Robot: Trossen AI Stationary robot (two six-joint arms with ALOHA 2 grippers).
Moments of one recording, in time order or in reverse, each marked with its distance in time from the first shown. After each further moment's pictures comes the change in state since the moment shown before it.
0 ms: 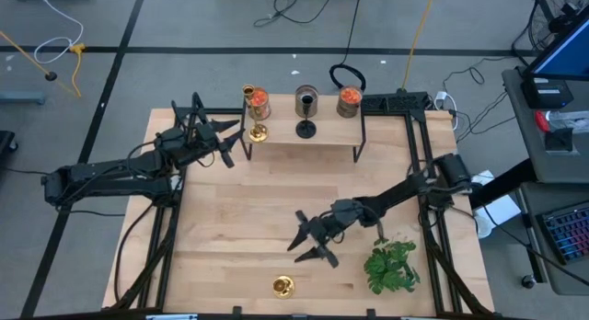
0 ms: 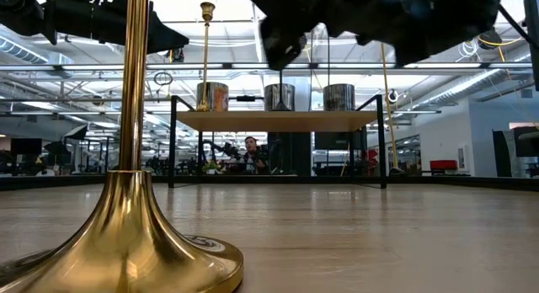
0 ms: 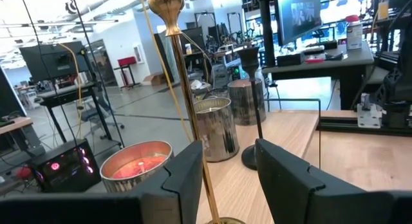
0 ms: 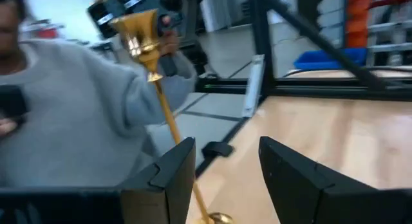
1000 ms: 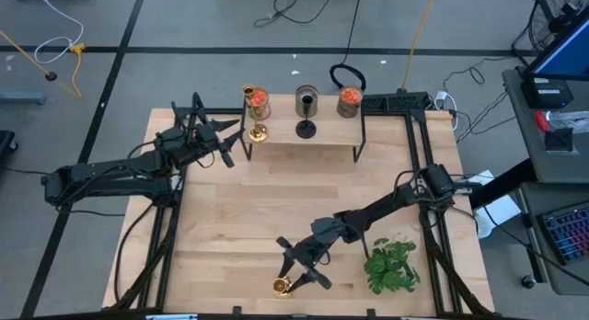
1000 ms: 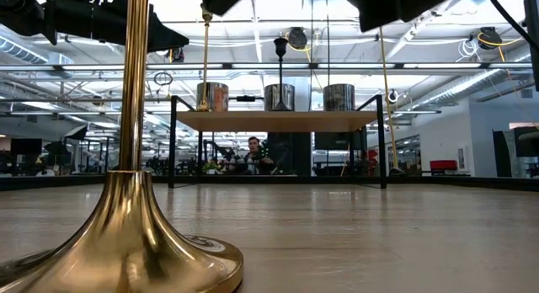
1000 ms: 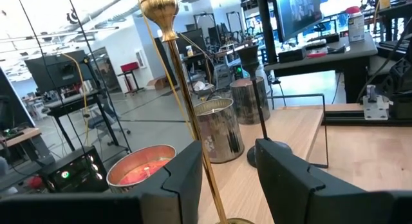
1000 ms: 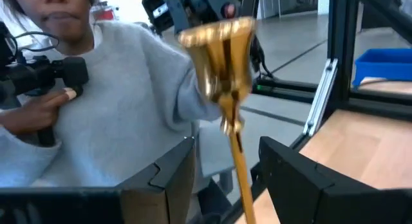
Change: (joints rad) left arm 0.001 0.000 0.001 0.003 0.000 0.061; right arm 0.074 0.143 0.308 -0.178 -0.143 -0.039
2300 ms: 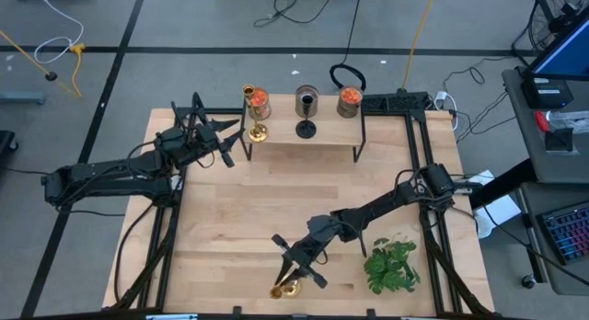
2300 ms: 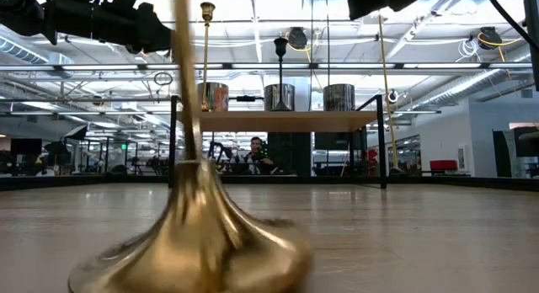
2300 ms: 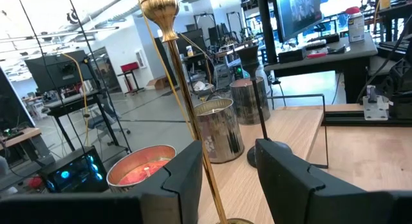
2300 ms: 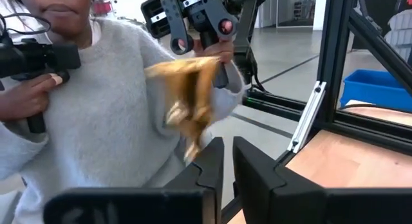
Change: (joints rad) left arm 0.000 0.000 0.000 0.001 0.000 -0.001; right arm -0.011 0.000 0.060 -0.046 0.001 -0.097
